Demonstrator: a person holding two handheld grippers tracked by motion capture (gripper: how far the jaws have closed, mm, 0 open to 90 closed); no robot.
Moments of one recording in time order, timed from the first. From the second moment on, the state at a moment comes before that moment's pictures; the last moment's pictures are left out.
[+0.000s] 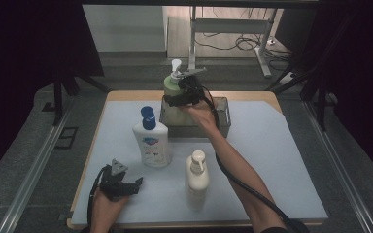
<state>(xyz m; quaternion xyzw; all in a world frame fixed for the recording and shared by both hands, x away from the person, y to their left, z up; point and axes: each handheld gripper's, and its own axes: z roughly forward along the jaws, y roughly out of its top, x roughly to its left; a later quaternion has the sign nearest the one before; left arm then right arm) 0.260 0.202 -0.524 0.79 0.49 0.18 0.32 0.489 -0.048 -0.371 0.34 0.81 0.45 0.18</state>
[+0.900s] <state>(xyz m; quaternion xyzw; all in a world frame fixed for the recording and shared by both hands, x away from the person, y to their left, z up) 0.260 0.201 -0.524 0.79 0.49 0.18 0.32 0.489 -0.031 -0.418 0.34 0.82 0.43 0.16</state>
